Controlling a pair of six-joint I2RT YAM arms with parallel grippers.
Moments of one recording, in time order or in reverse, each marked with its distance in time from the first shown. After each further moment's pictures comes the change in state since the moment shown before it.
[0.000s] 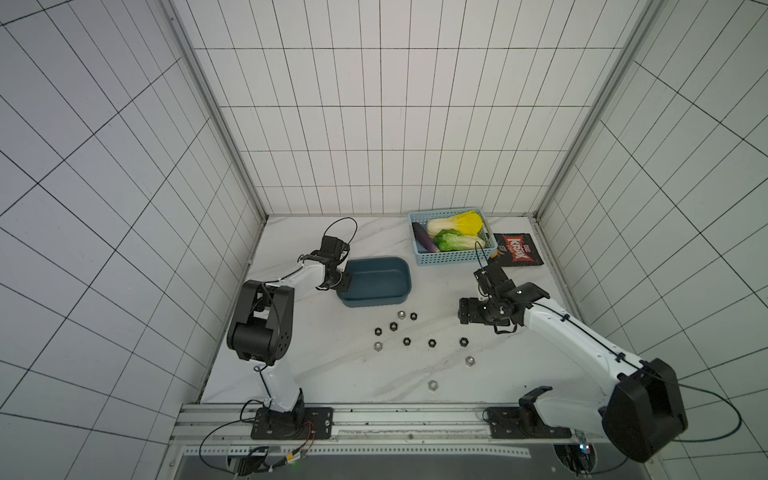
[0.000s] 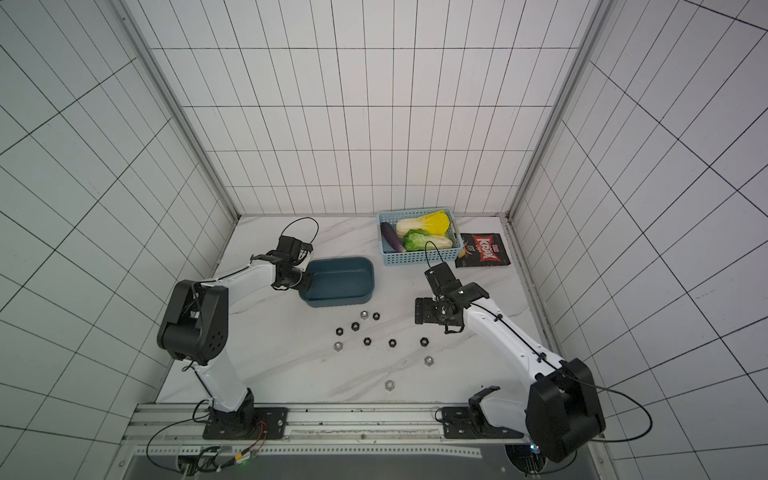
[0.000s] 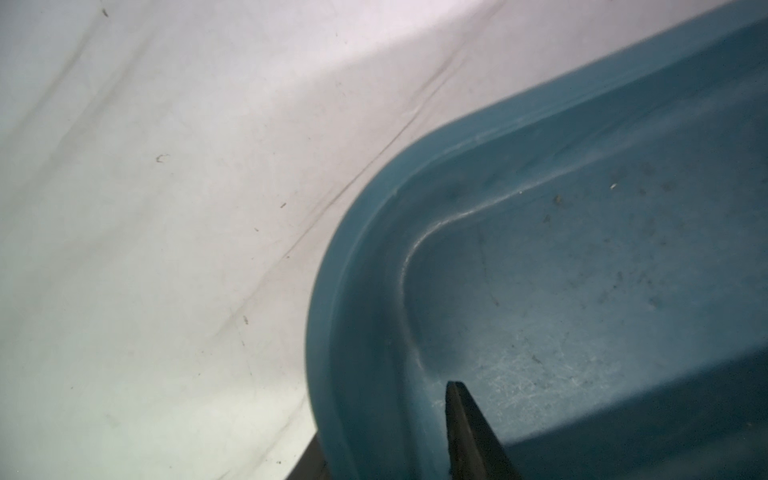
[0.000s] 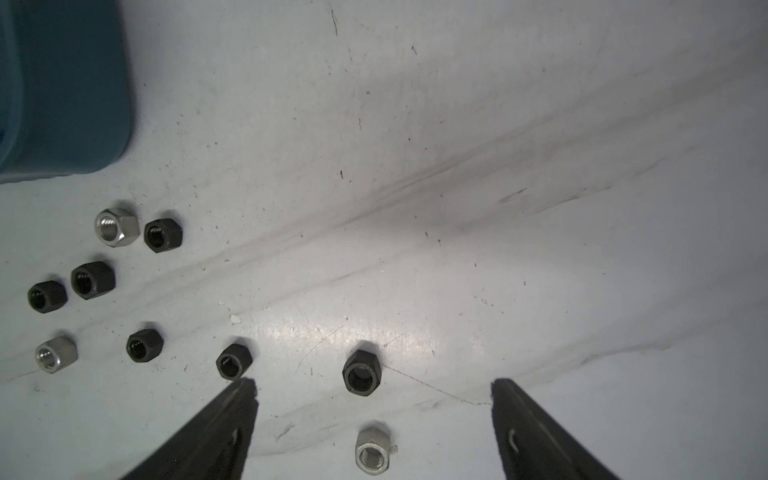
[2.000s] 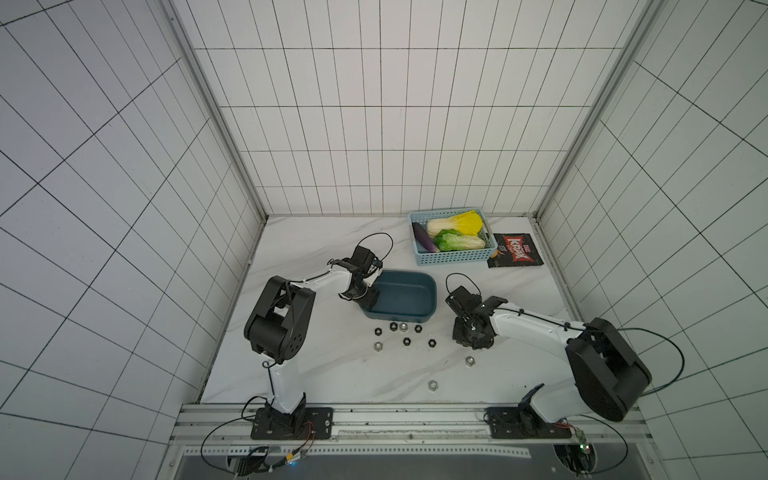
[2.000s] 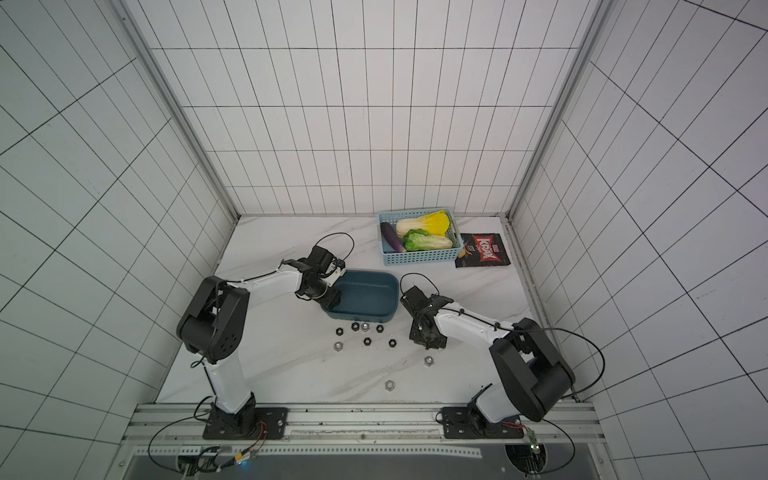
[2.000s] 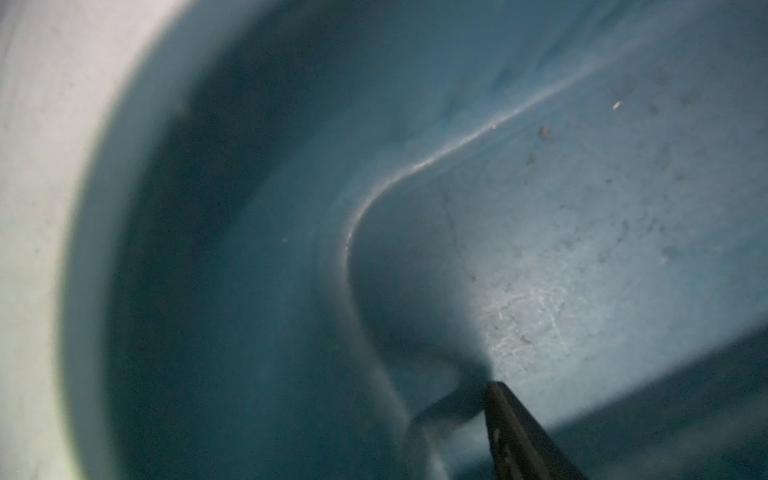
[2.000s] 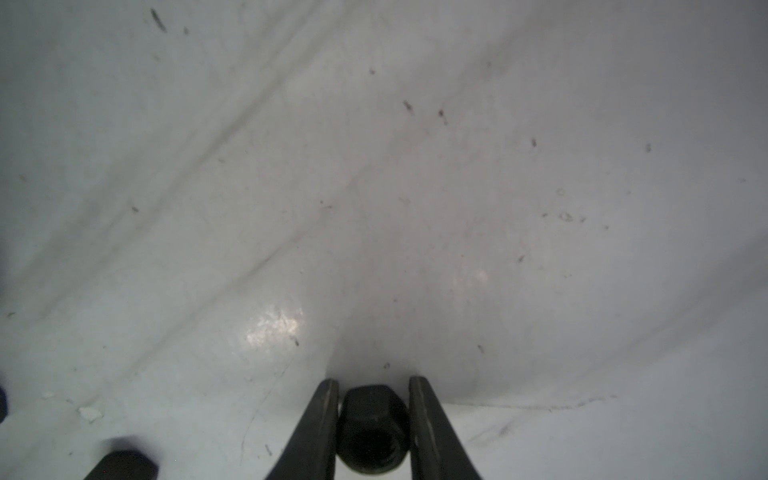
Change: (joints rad) left arm -0.216 0.060 0.033 -0.098 0.055 0.042; right arm 0.175 0.215 -0.141 0.132 0.092 0.410
